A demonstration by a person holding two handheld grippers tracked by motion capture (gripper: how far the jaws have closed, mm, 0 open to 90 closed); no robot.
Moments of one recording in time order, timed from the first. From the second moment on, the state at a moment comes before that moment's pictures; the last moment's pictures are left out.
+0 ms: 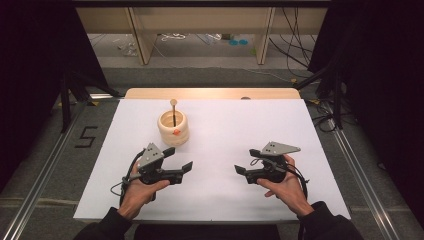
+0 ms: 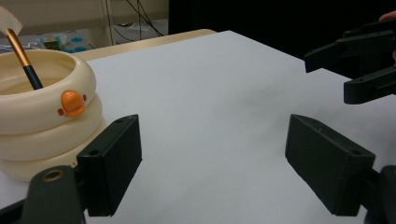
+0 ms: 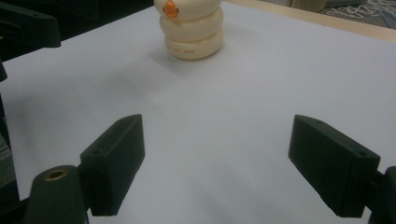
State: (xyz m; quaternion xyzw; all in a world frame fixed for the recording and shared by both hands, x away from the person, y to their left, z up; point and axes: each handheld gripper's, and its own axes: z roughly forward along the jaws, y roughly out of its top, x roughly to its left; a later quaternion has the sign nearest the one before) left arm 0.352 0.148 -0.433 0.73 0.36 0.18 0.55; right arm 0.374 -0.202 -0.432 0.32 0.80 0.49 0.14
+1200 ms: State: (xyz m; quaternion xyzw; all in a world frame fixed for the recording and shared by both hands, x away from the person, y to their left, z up) left arm 0.337 0.143 -0.441 0.74 0.36 0.18 0.54; right arm 0.374 -0.200 -0.435 0.33 0.80 0.49 0.14
